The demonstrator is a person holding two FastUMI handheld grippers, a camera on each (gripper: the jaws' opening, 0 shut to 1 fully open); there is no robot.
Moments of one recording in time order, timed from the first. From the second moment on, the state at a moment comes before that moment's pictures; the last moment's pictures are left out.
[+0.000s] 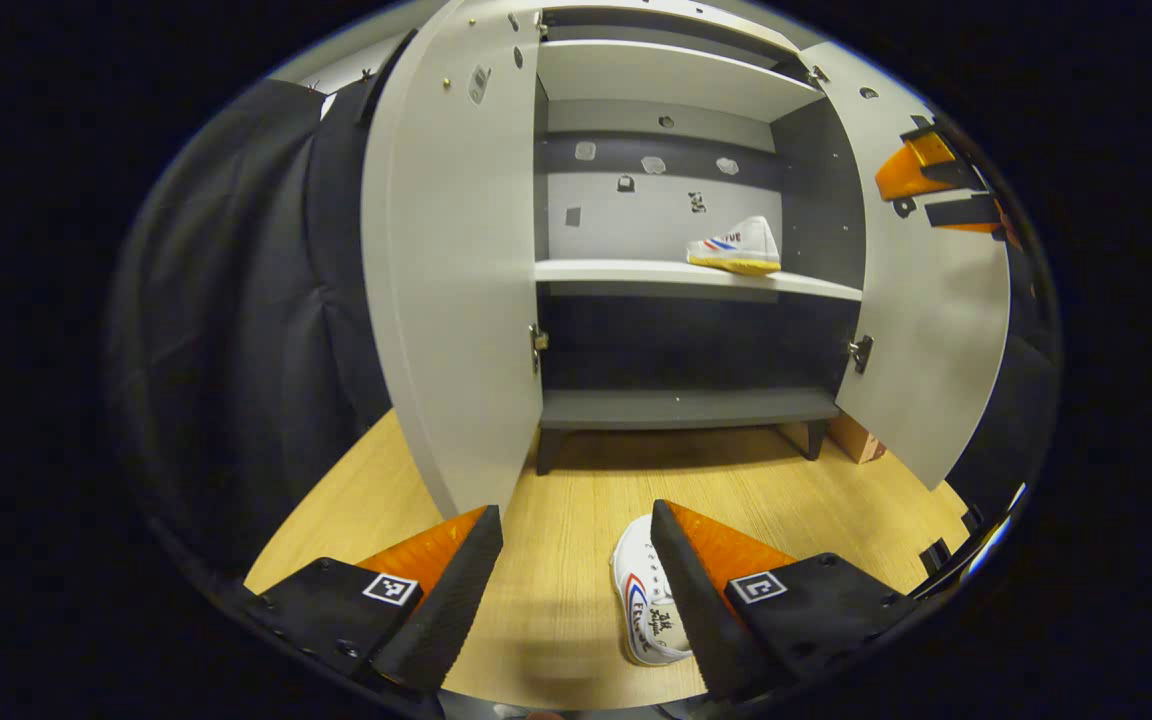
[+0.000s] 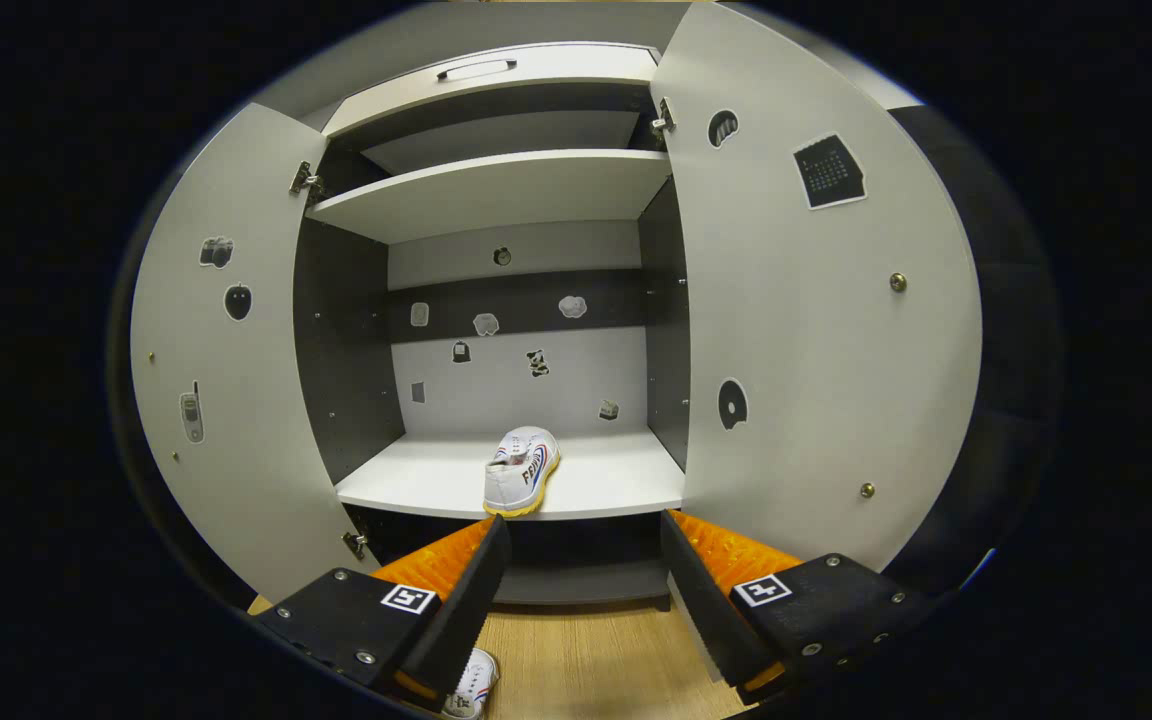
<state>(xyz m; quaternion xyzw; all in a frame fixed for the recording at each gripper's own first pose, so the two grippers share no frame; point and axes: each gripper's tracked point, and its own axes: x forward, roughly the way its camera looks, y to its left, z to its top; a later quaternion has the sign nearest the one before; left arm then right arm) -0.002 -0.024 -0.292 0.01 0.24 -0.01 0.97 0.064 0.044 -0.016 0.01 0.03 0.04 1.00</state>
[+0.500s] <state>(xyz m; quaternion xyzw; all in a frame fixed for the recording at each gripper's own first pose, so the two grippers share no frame) -0.003 -0.040 -0.417 -0.01 0.35 -0.05 0.94 0.048 0.027 -0.035 0.00 0.04 0.03 1.00</state>
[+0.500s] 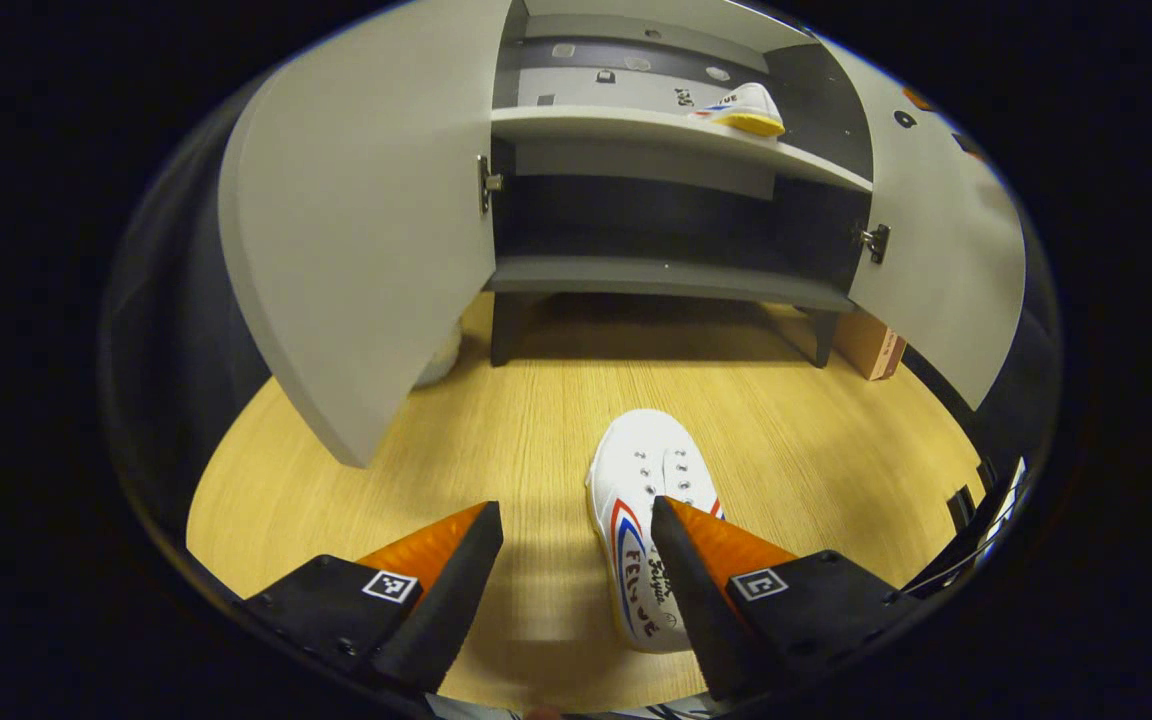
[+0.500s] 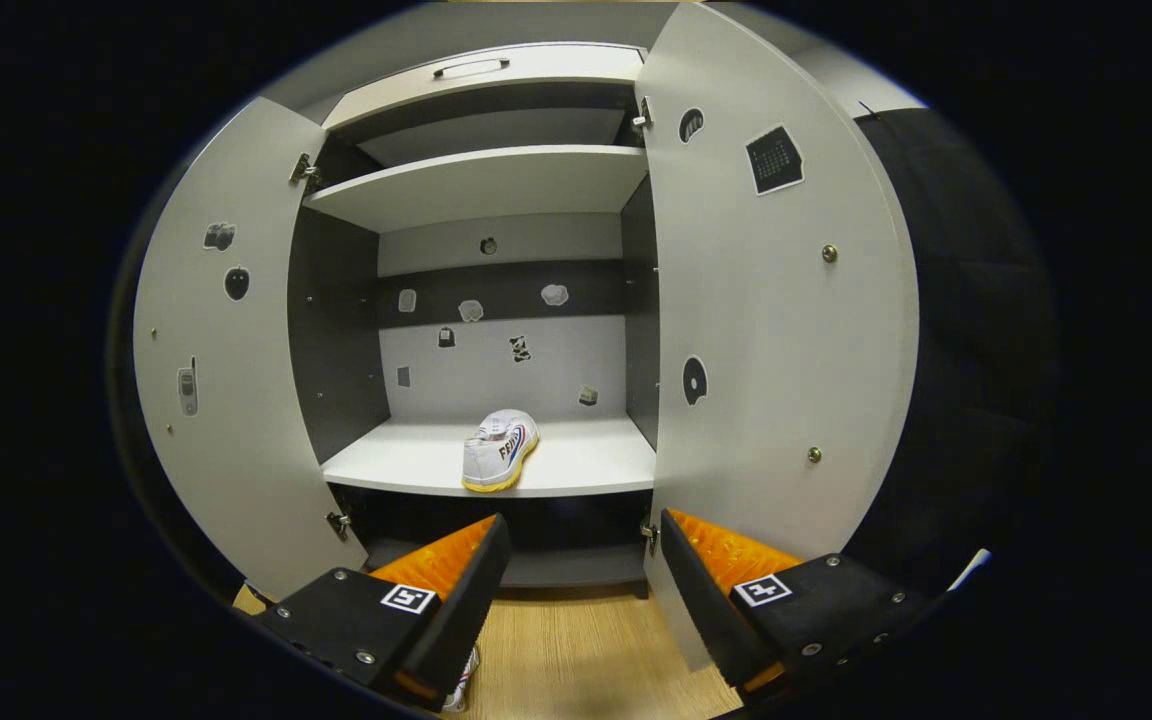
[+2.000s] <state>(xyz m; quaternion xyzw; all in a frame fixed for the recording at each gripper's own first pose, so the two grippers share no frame) 0.015 -0.036 -0.359 -0.05 0.43 -0.09 0.90 0.036 0.024 -0.045 0.01 0.04 0.05 1.00</state>
